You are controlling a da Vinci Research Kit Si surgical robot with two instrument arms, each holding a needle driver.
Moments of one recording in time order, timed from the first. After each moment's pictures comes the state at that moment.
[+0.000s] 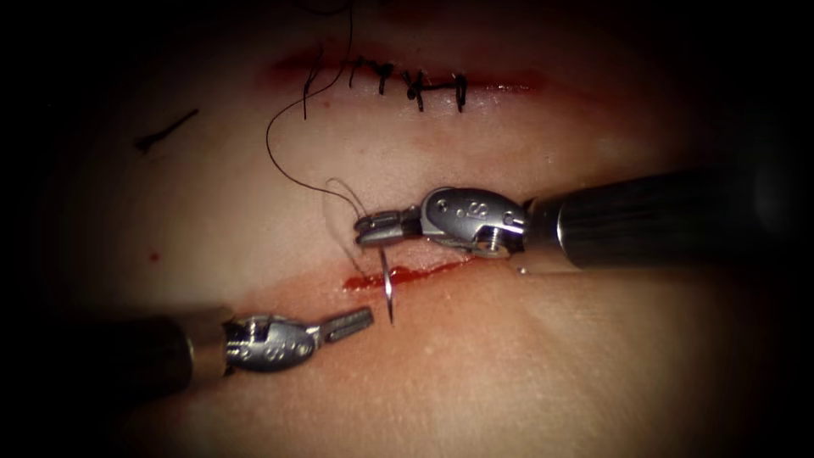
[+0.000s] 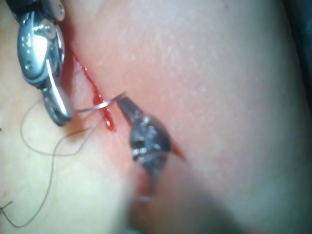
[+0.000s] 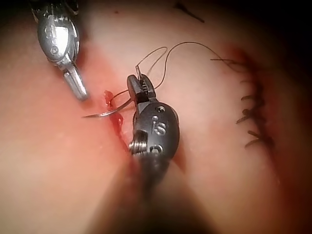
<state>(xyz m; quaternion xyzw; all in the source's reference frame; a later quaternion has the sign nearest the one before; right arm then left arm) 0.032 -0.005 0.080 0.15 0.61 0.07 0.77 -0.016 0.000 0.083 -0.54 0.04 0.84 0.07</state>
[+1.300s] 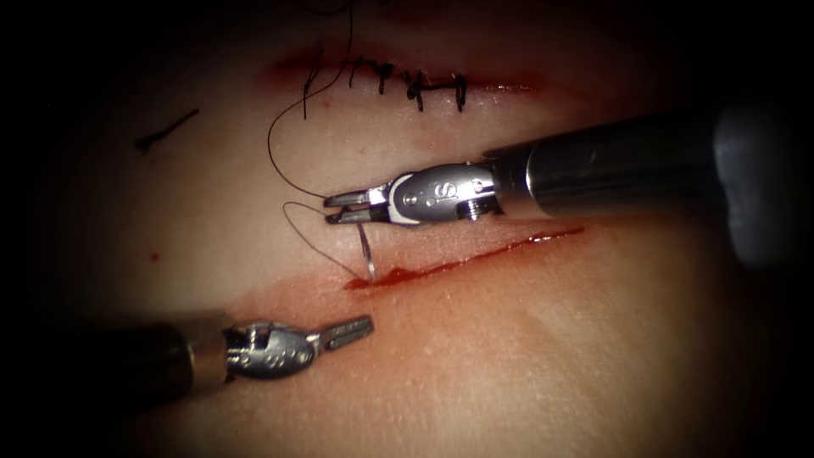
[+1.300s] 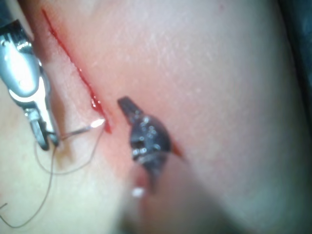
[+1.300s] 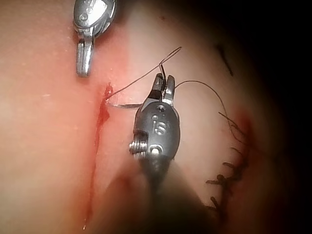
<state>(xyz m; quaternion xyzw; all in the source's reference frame) 0.035 -0.005 0.080 0.00 0.62 -0.07 0.78 -0.016 0.000 0.083 -0.54 0.04 0.84 0.07</state>
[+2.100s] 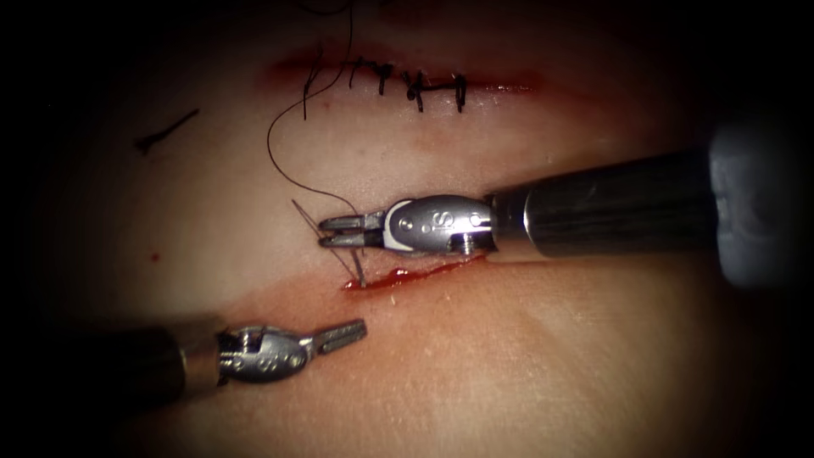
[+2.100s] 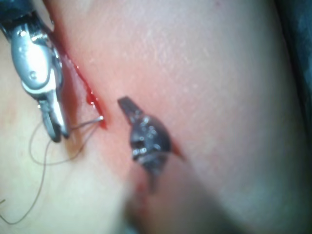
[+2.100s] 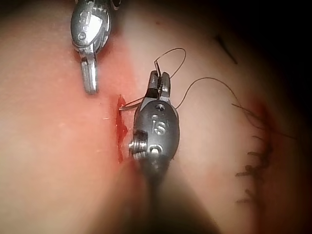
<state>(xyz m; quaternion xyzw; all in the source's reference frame) 0.035 -0.007 0.079 0.08 0.61 0.01 0.79 -0.015 -0.001 0.083 -0.54 0.04 0.84 0.07</state>
